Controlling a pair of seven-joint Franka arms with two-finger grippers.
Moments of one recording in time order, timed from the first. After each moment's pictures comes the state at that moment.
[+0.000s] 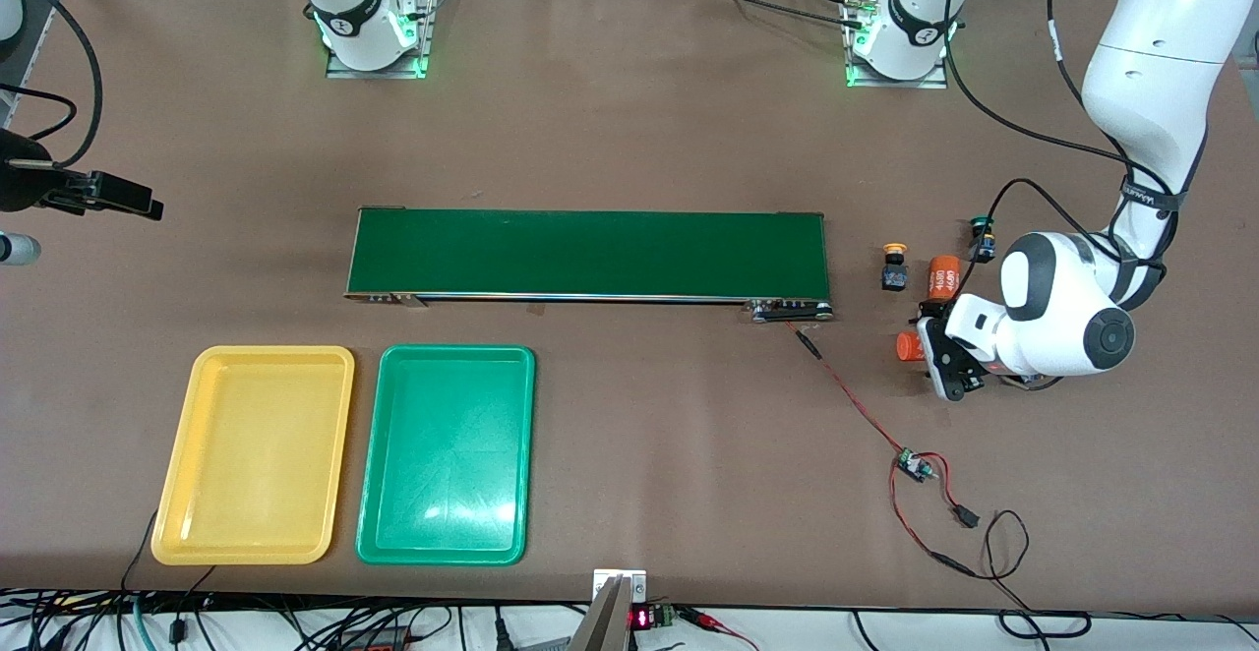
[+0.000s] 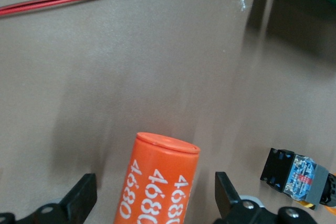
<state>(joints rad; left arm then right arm) 0.25 0.70 -0.27 -1.73 -0.03 2.21 1.29 -0.15 0.14 0.05 -1.56 0.01 1.53 -0.03</state>
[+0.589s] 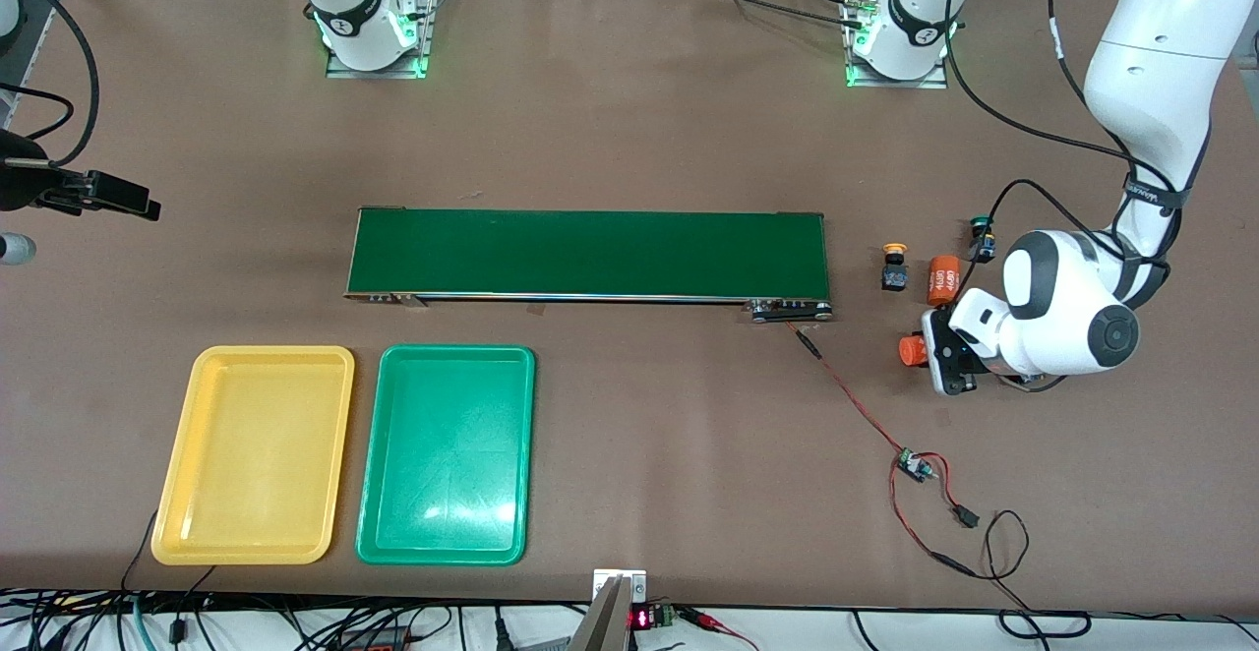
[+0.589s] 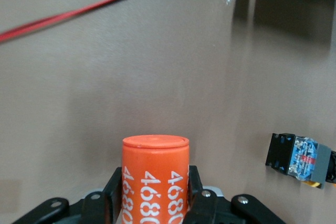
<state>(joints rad) 0.25 0.68 -0.27 -1.73 -0.03 2.22 1.41 -0.15 0.14 0.05 -1.55 0.01 1.54 -0.03</state>
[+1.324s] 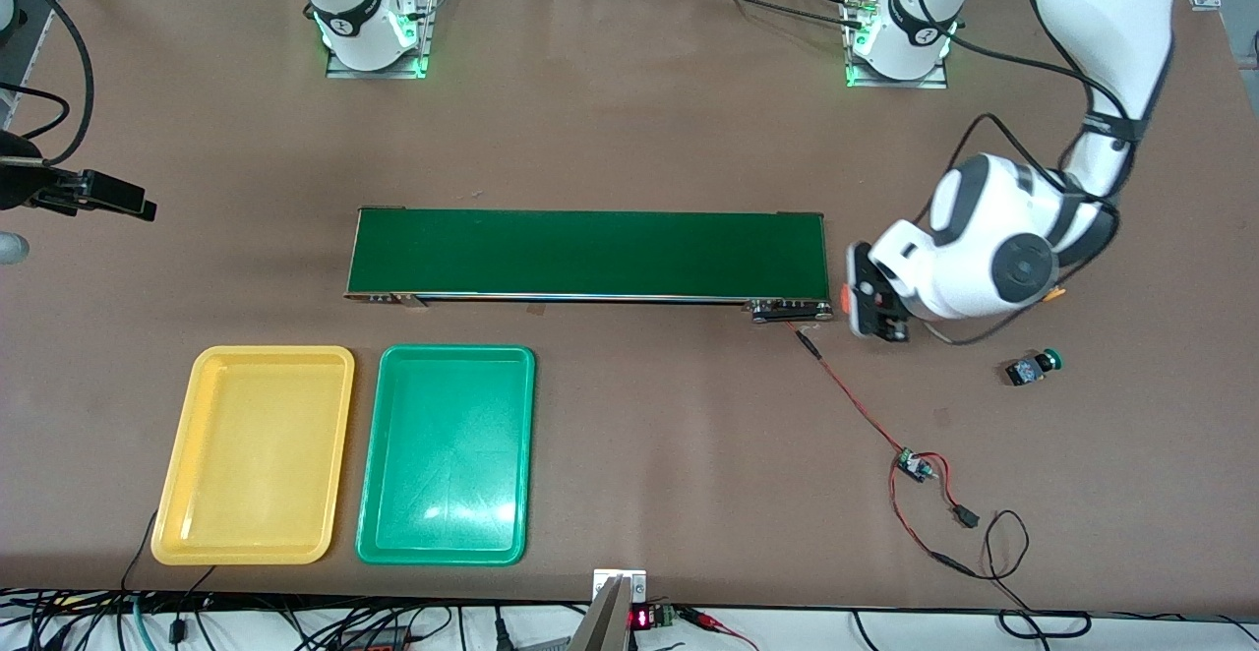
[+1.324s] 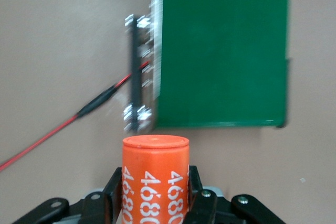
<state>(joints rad) 0.08 0.41 -0.36 -1.91 -0.03 2.10 1.29 -0.15 0.14 0.05 -1.54 0.01 1.54 -0.03</state>
